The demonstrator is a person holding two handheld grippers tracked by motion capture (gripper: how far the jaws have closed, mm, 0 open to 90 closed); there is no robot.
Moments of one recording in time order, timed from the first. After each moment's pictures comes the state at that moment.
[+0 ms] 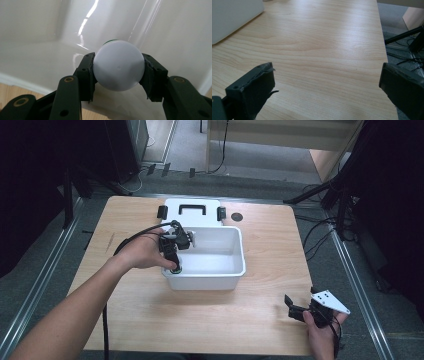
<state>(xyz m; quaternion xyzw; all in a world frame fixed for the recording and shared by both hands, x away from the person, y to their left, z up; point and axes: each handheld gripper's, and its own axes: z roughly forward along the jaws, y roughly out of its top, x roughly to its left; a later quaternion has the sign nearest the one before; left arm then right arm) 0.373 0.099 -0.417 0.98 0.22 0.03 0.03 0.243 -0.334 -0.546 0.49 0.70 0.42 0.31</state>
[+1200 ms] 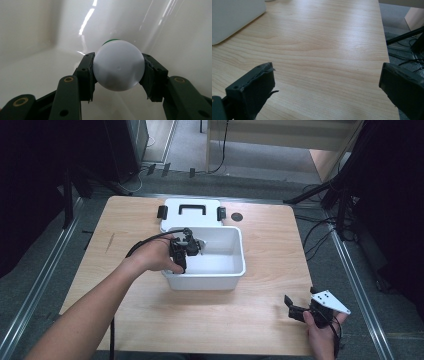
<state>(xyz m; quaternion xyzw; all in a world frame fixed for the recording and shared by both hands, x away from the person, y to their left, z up) 0.380 0.073 -0.447 0.98 0.20 0.05 -0.04 0.243 -0.335 -0.546 0.49 0.70 0.42 0.30</state>
